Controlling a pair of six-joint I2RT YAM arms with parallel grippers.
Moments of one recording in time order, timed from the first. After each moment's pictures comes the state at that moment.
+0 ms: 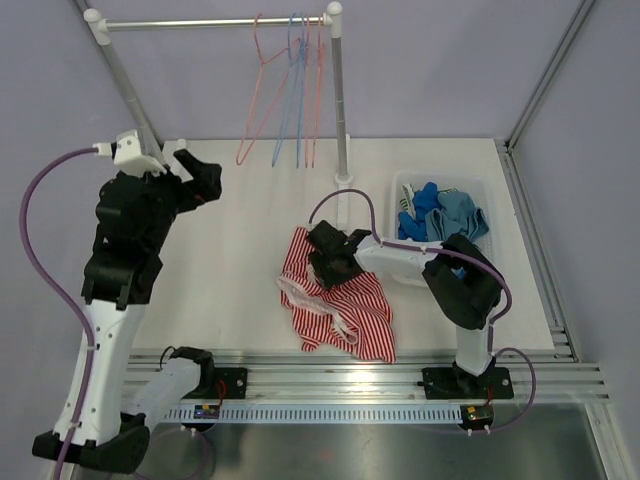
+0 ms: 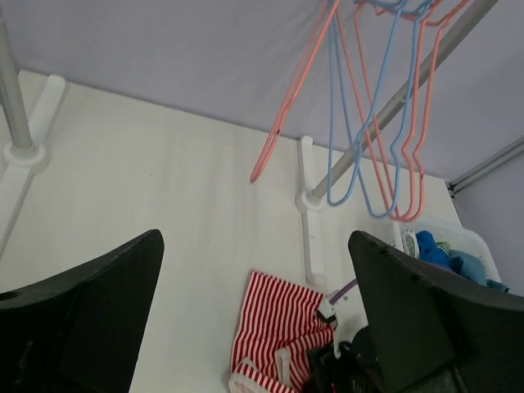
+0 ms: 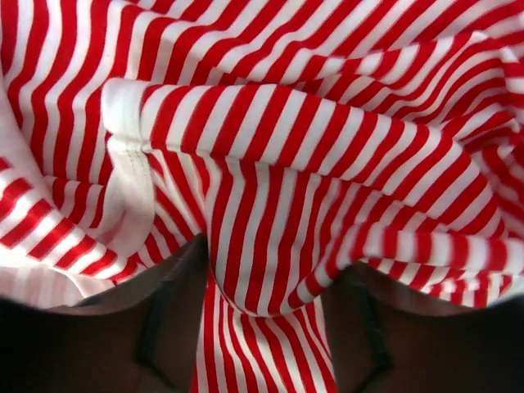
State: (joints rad) left arm -0.19 0.92 1.33 -0.52 -0.08 -0.41; right arm 0.89 1.92 1.25 -0.50 0.13 0.38
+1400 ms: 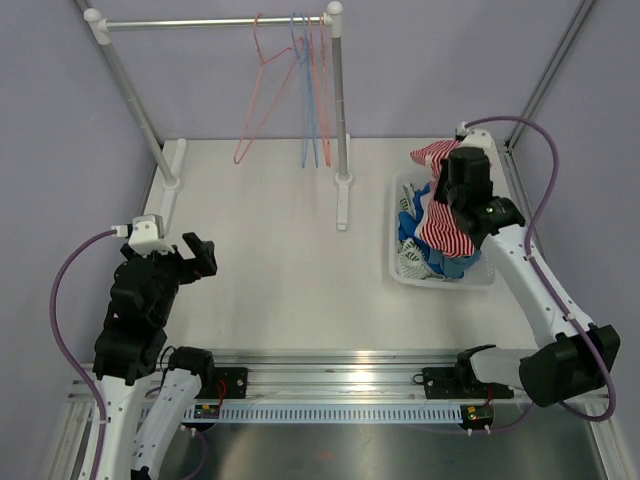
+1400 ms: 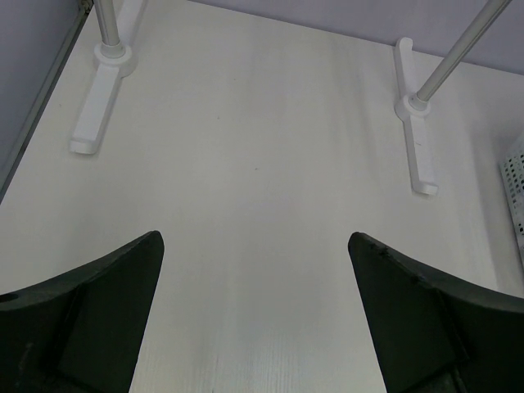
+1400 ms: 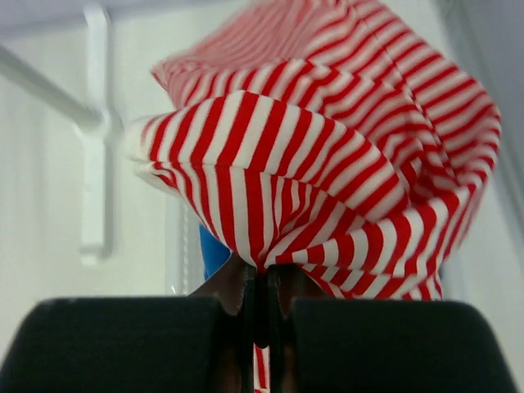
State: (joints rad) left arm -0.17 0.42 0.83 -0.66 -0.15 -0.25; right arm 0.28 1.27 1.34 -0.49 0.41 0.23
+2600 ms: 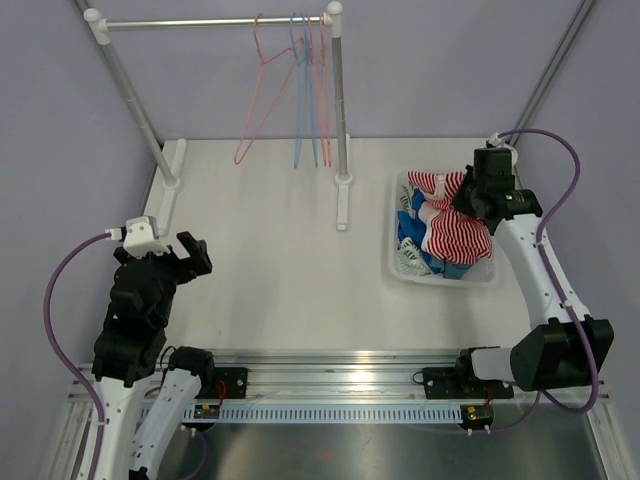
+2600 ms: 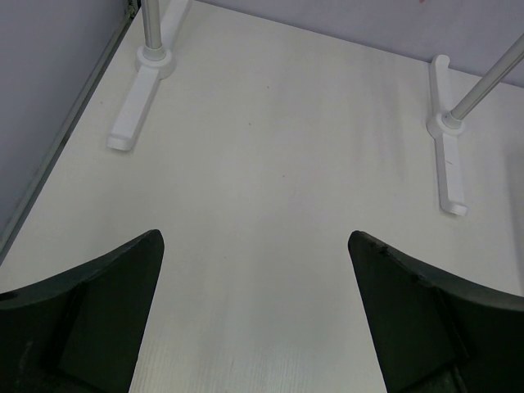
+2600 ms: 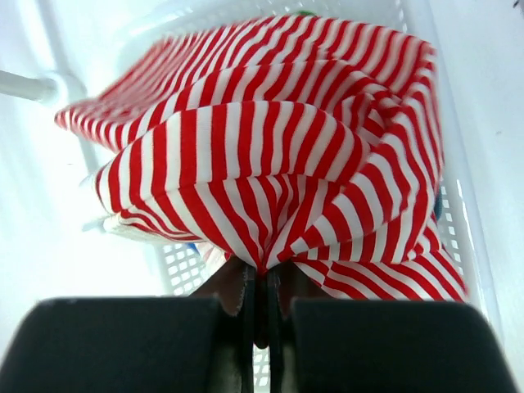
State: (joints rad) left arm -0.19 0.41 0.83 -0.66 -0.27 -0.26; right arm 0.09 1.31 1.29 -0.69 0.16 0.45
